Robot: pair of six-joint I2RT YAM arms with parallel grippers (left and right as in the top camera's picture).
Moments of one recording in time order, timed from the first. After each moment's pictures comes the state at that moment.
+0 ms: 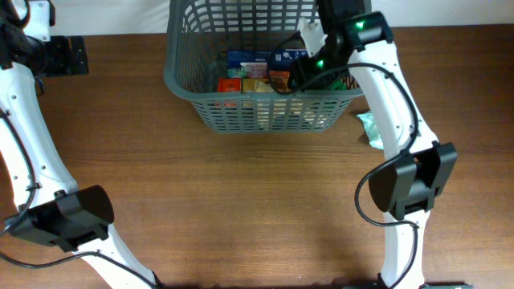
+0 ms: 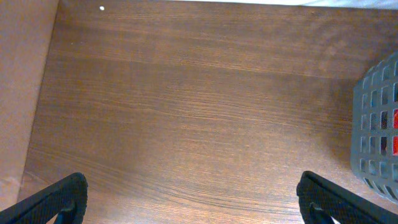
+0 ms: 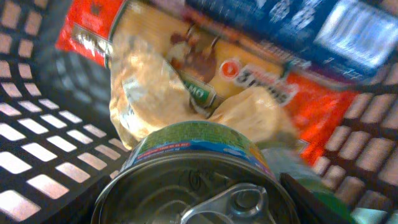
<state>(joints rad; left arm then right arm) 0.35 2.07 2.50 -1.40 0.05 0.24 0.26 2.23 2.30 -1.30 -0.23 -0.12</state>
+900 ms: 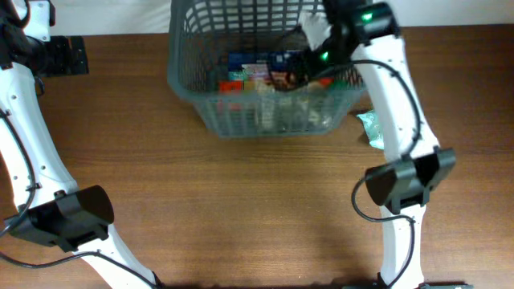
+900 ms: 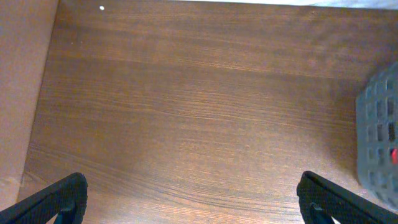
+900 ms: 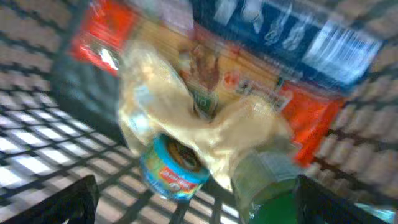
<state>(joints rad) 0.35 2.07 2.50 -1.40 0.05 0.24 0.25 2.28 2.61 -1.48 -0.23 -0.16</state>
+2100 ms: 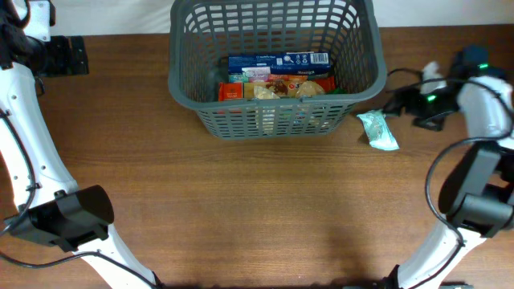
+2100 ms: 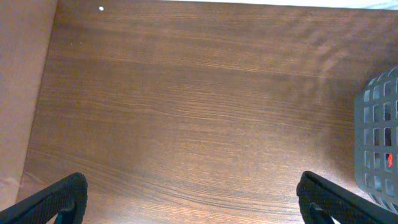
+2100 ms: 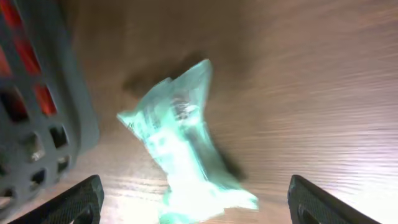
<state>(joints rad) 0.35 2.07 2.50 -1.40 0.06 0.24 -0.31 2.08 1.68 -1.03 -0.38 -0.06</state>
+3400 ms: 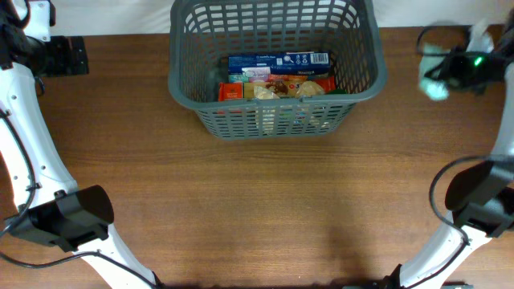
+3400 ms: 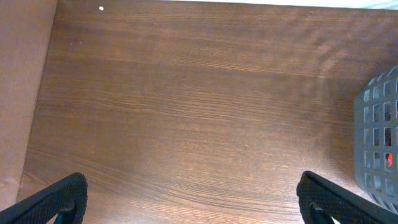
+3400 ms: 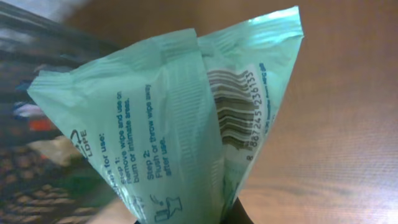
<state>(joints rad) 0.35 2.07 2.50 -1.40 0.06 0.24 -0.39 2.10 2.29 -1.40 -0.50 0.00</state>
